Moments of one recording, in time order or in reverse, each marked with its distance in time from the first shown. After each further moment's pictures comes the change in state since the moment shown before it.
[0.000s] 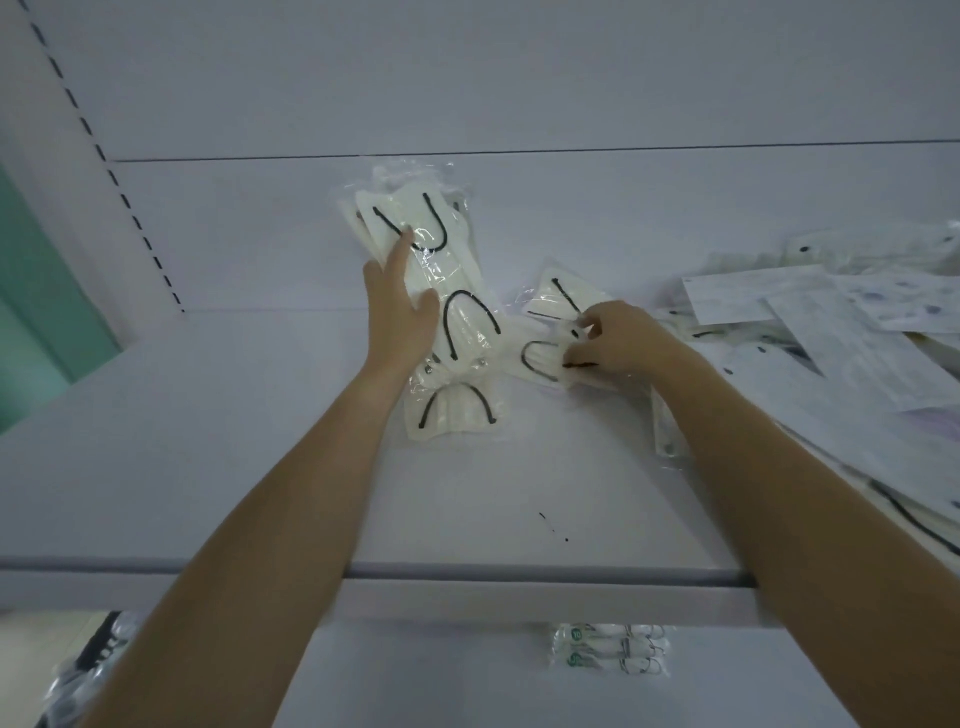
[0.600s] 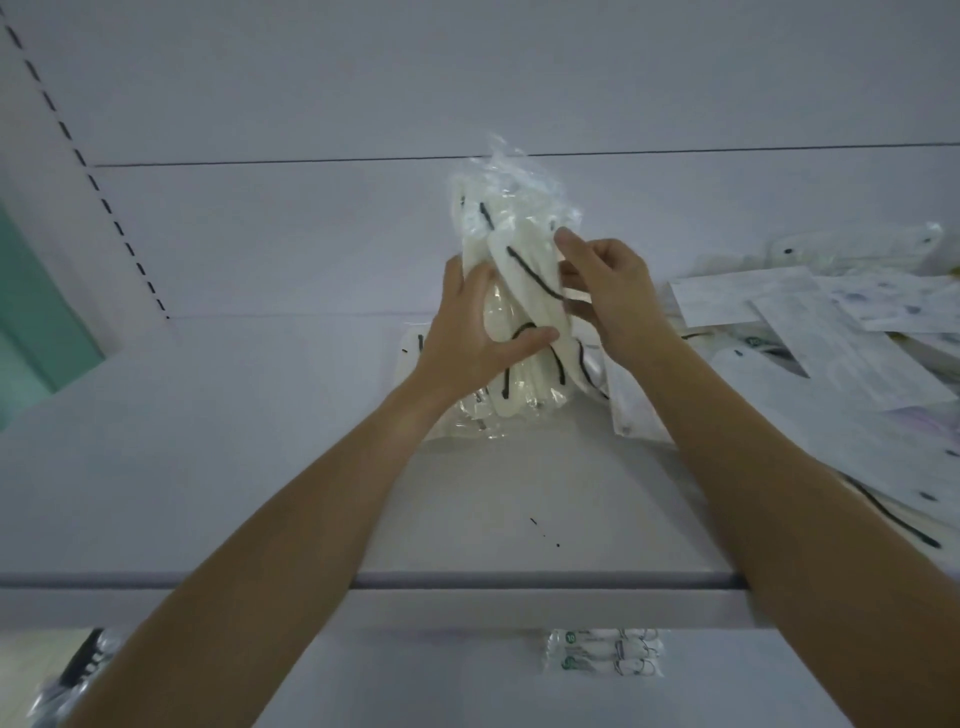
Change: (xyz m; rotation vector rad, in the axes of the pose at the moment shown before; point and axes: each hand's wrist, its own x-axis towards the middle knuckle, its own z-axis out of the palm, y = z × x) left_hand -0.032 0.040 0.026 -0.022 -0.304 0.225; right_hand -0.011 -0.037 -0.019 1.173 0.213 -0.054
